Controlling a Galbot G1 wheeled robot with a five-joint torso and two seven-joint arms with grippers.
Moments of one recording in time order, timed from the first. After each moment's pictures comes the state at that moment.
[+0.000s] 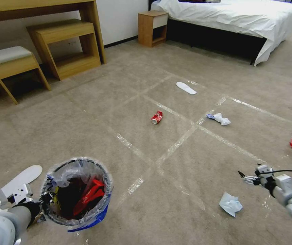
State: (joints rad) left arm 1.70 -1.13 -0.98 -2.42 -1.61 0.74 -1.00; right arm -1.59 0.52 0.62 1.58 0.54 -0.14 -0.12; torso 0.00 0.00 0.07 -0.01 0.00
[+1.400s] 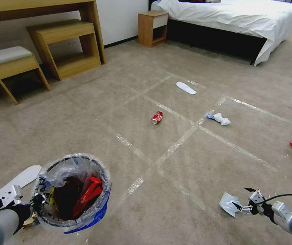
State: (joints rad) left arm 1.73 -1.15 -1.12 -2.50 -1.84 0.74 -1.11; right arm -1.43 0.60 0.36 1.34 0.32 0.14 -0.35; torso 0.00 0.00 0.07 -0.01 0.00
